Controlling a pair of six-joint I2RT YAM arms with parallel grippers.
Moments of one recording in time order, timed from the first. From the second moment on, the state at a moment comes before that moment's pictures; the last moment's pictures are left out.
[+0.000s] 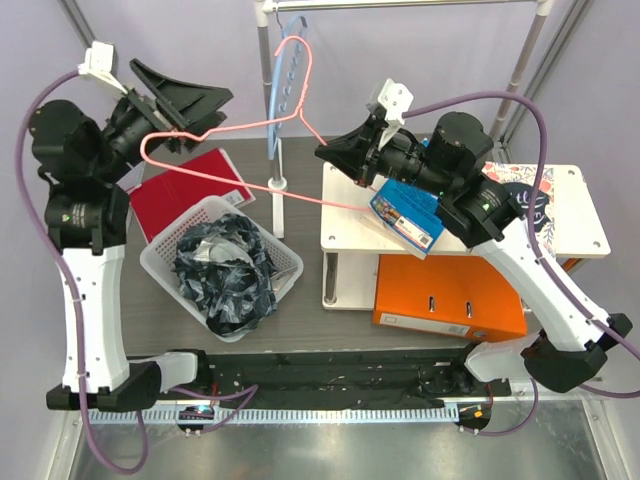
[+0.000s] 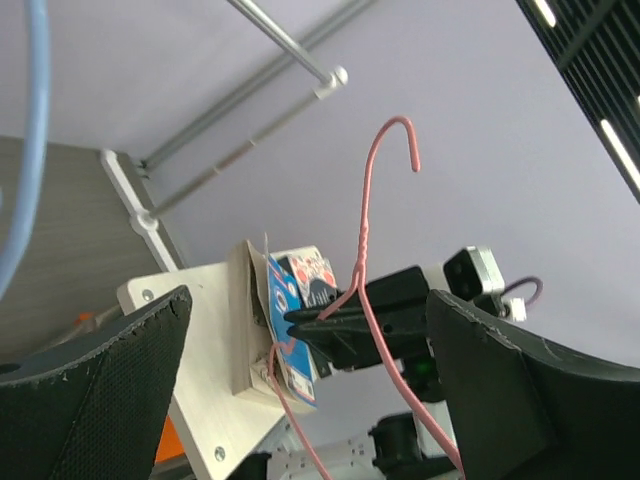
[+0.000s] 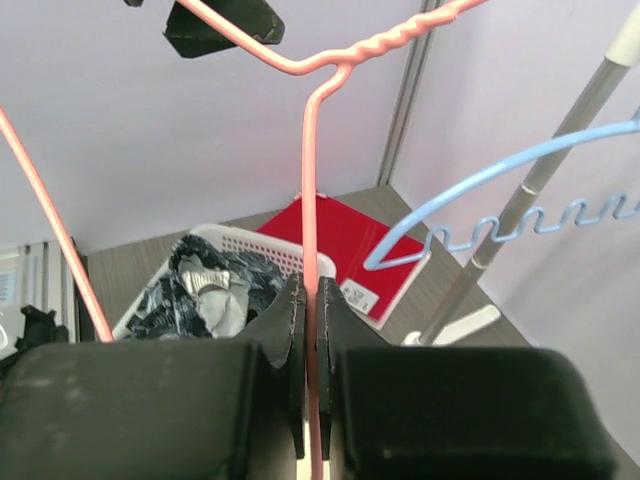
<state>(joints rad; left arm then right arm) -0.05 1.23 1.83 -0.36 0.75 -1.14 0.69 1.33 1.71 -0.26 -0.42 -0.10</state>
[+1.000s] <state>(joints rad) 0.01 1.21 2.01 -0.68 0.55 -1.05 0.69 1.33 1.78 -0.43 -0.27 -0.53</state>
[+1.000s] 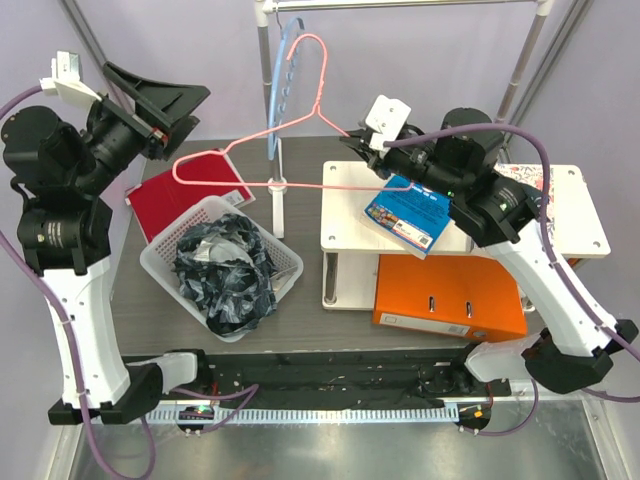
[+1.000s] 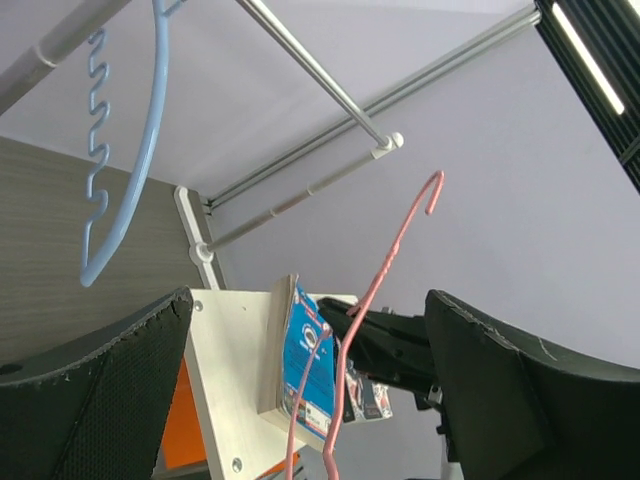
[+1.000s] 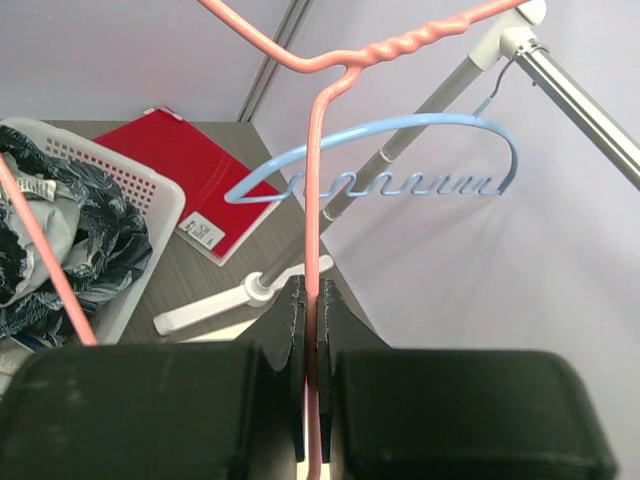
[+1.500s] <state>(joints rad) -0.08 1.36 1.93 -0.23 0.88 -1.26 0.69 1.24 1.74 -0.56 -0.25 -0.58</state>
